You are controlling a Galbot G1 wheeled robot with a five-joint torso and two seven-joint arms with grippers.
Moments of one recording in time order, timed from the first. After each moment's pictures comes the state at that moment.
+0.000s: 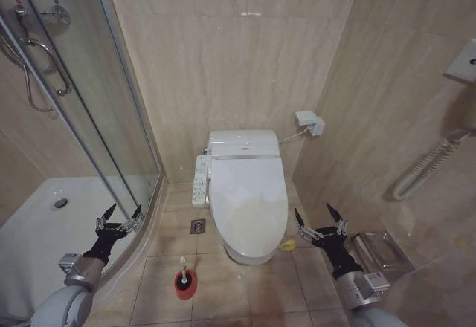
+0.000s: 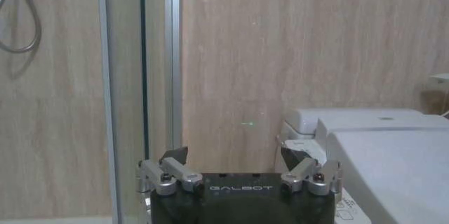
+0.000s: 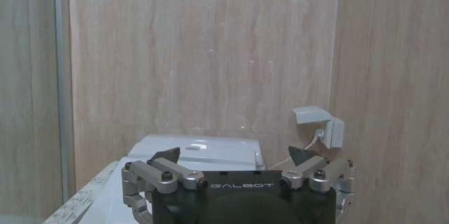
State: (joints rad) left arm 1.38 -1.08 -0.69 -1.74 -0.53 -0.13 0.16; right arm -1.62 1.44 0.70 2.16 0.17 0.07 -0.17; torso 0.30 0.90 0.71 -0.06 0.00
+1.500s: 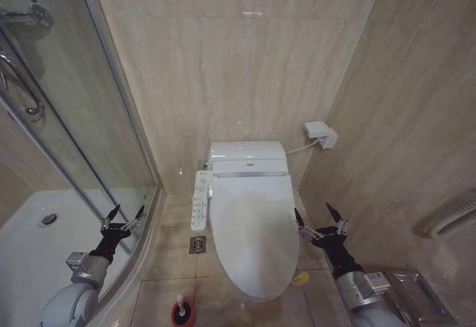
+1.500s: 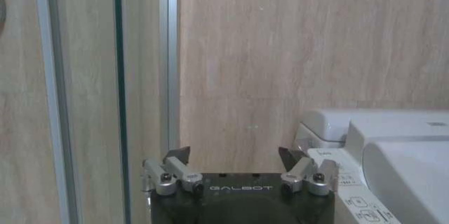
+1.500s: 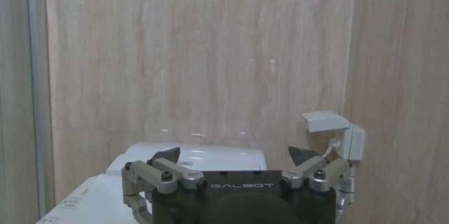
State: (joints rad) left arm 1.33 -1.07 -0.64 -1.67 -0.53 -0.14 0.15; right arm -1.62 1.44 0.70 2.16 0.17 0.07 -0.17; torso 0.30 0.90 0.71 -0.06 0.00
